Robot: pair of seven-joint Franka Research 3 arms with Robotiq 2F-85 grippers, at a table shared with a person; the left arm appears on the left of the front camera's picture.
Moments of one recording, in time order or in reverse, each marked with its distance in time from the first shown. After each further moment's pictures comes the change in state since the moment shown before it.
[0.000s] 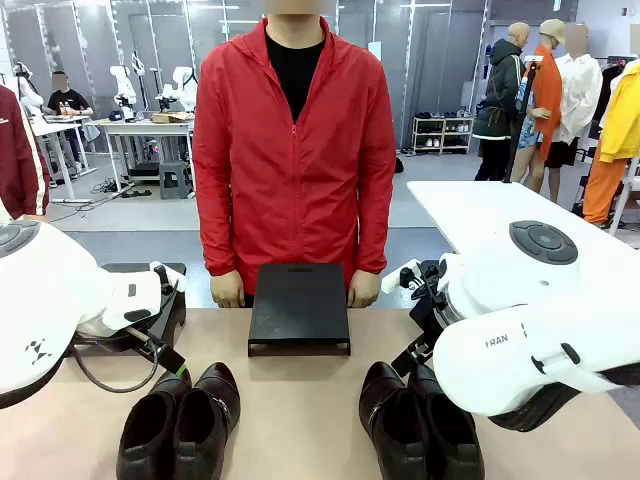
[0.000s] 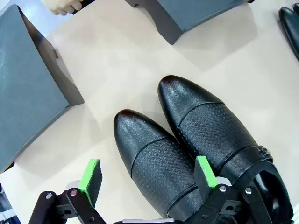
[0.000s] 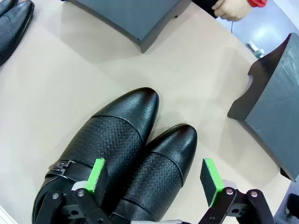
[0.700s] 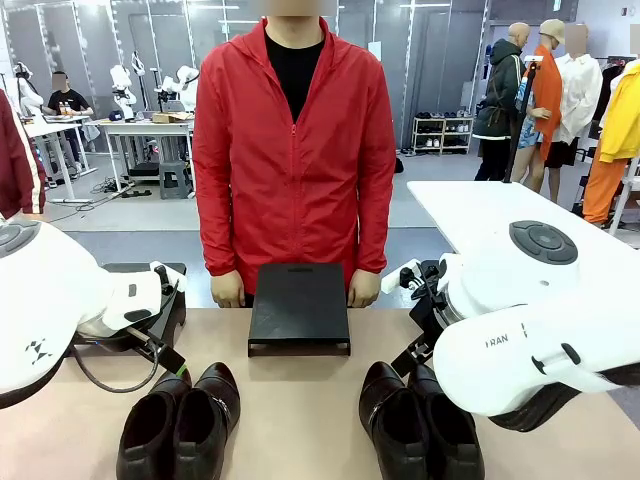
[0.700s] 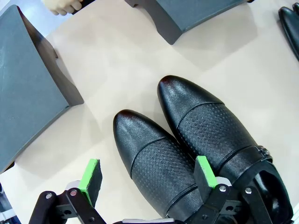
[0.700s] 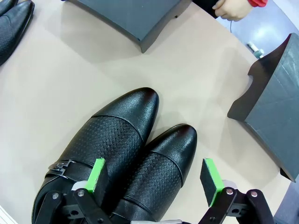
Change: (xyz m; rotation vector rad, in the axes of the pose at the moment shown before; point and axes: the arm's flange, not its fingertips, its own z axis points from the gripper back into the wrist) left arm 0.000 -0.001 0.000 0.000 0.000 -0.001; right arm 0.000 0.000 0.000 0.000 0.000 0.002
